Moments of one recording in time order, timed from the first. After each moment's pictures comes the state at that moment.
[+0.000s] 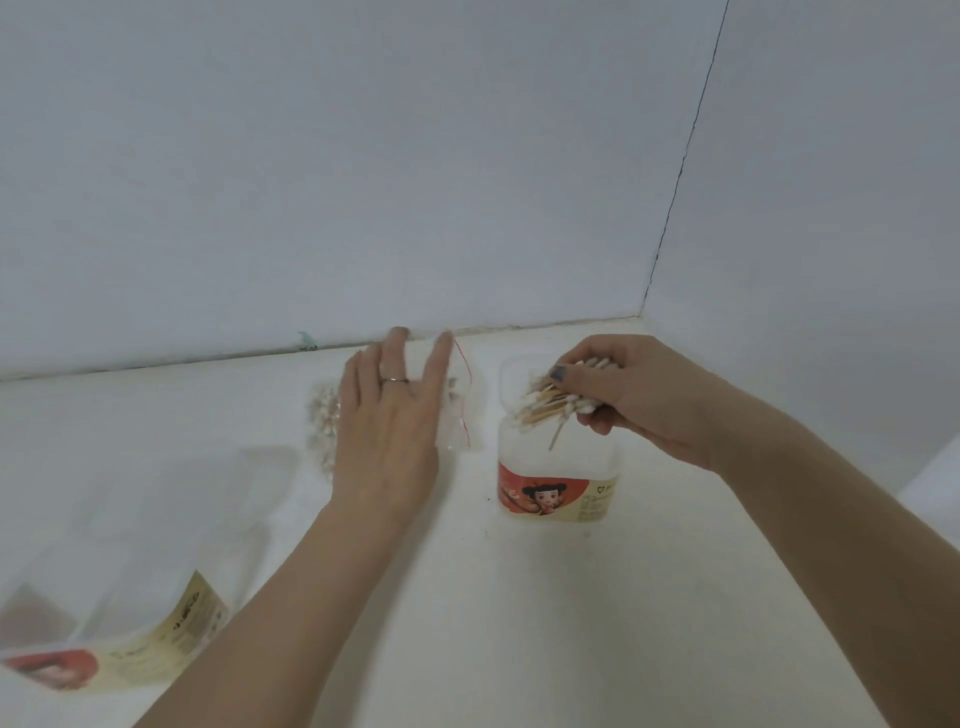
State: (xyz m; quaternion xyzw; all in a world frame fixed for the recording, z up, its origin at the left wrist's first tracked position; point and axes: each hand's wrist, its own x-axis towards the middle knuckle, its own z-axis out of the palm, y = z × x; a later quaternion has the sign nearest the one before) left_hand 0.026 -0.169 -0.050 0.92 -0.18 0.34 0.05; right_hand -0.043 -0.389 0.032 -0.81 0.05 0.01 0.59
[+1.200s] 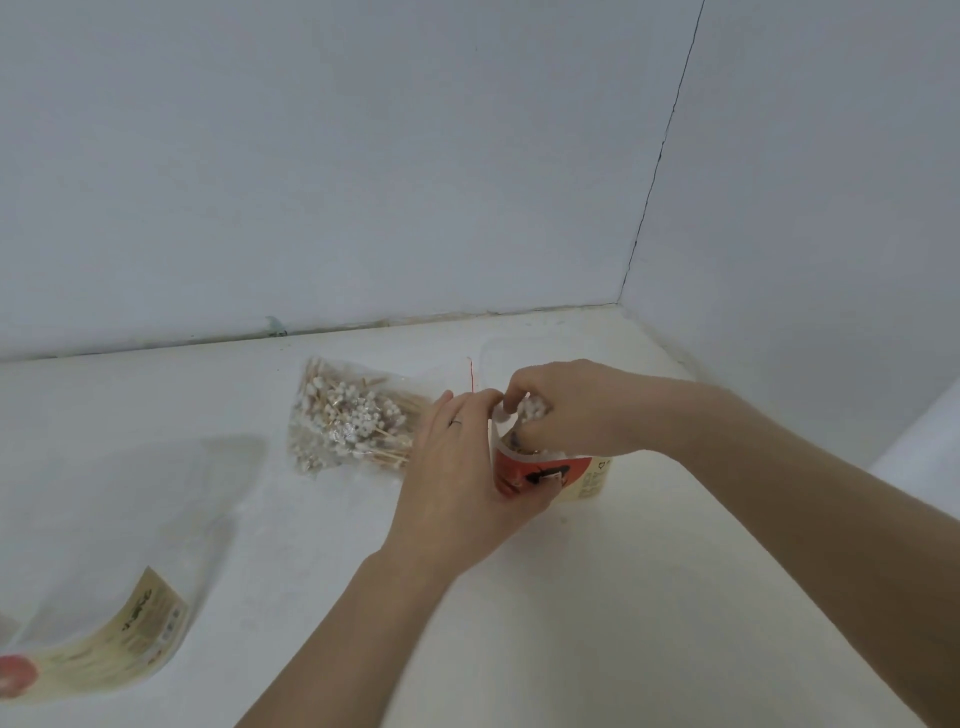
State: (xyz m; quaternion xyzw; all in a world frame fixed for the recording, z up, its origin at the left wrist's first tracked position) left_hand -0.023 -0.221 -0.081 0.85 -0.29 0.20 0.39; right_hand -0.041 -0.362 0.035 -0.98 0.01 0.14 0.17
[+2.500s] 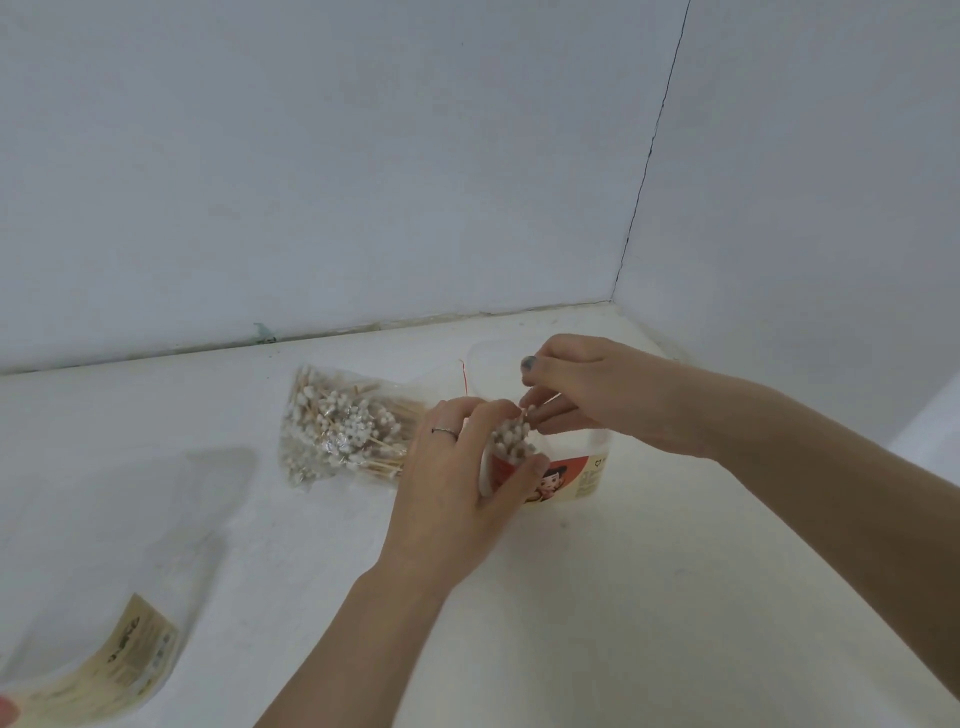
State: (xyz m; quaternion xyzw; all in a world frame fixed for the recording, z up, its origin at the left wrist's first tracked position) left_hand -0.019 -0.217 -0.085 0.82 -0.31 0.19 0.44; right_hand -0.047 -0.376 0.039 -0.87 0.08 0.10 0.48
